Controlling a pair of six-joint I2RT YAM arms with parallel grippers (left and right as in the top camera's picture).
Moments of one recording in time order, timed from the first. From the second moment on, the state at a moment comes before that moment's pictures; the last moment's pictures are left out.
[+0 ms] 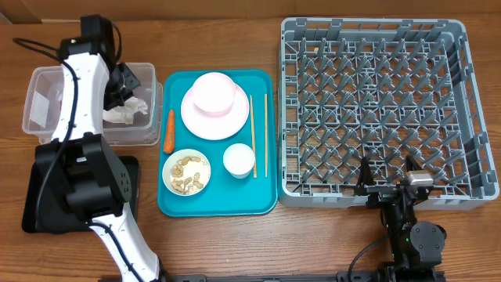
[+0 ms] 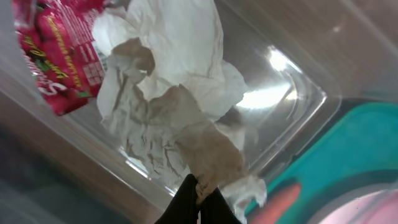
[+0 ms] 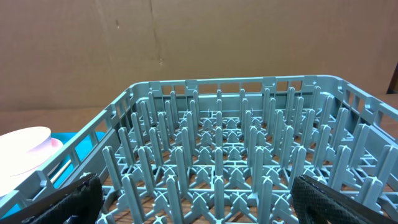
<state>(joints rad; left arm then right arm) 0.18 2.13 1.89 -1.14 -0.14 -0.52 0.02 0.02 0.02 -0.03 -0.04 0.07</state>
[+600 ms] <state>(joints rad) 0.18 2.13 1.81 -1.10 -0.04 -0.49 0.02 0.02 0.02 -0.04 -0.04 0.07</state>
